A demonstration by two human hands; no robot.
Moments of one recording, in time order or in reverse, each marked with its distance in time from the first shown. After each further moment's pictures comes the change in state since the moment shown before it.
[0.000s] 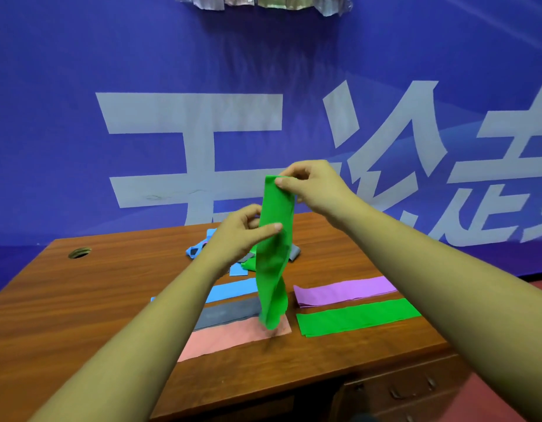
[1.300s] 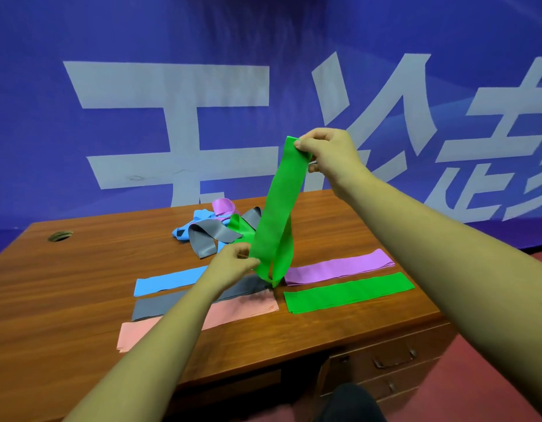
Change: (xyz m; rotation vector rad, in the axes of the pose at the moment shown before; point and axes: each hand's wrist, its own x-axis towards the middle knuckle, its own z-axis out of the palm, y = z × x) left_hand -0.023 -0.092 0.022 0.262 -0.025 -0.302; right_hand 0.011 0.028 -0.035 0.179 0.215 0.117
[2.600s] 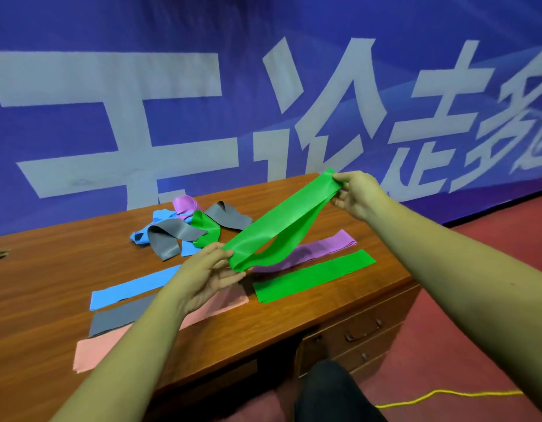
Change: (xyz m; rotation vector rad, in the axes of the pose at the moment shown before) left_hand -0.013 0.006 0.024 -0.850 -0.192 -0.255; right_hand -0.020 0.112 -0.104 0.441 0.286 0.537
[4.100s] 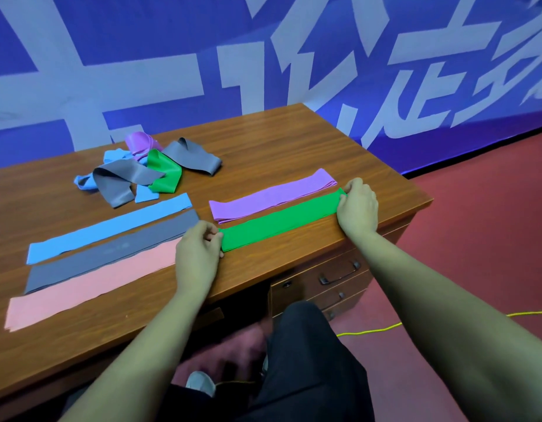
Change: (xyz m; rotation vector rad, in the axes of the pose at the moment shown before) left_hand 0.033 -0.117 0.032 1.041 0.581 0.414; right_hand 0.022 0.165 -0.138 -1.249 0.417 -0.413
